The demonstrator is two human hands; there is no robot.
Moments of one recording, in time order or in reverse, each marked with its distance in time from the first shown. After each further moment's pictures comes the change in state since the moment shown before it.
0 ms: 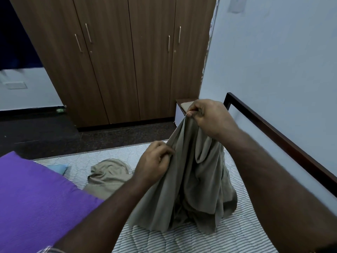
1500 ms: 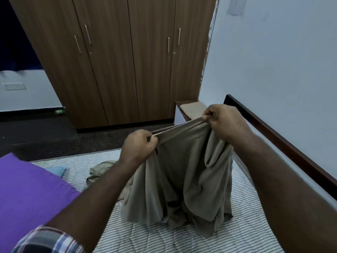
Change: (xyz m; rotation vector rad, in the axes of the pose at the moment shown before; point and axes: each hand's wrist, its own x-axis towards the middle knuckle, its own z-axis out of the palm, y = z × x) left_hand 0.051 -0.016 -0.038 0.299 0.006 -0.278; right_hand -0.003 0.031 -0.014 -0.099 0.003 0.144
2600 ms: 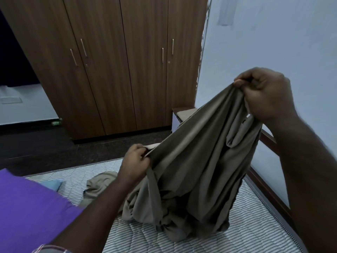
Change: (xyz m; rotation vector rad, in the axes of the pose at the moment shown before) left_hand -0.005 -0.029 0.028 -0.123 -0.115 -0.061; right_hand 0.010 0.013 -0.096 0.121 0.534 -0.237
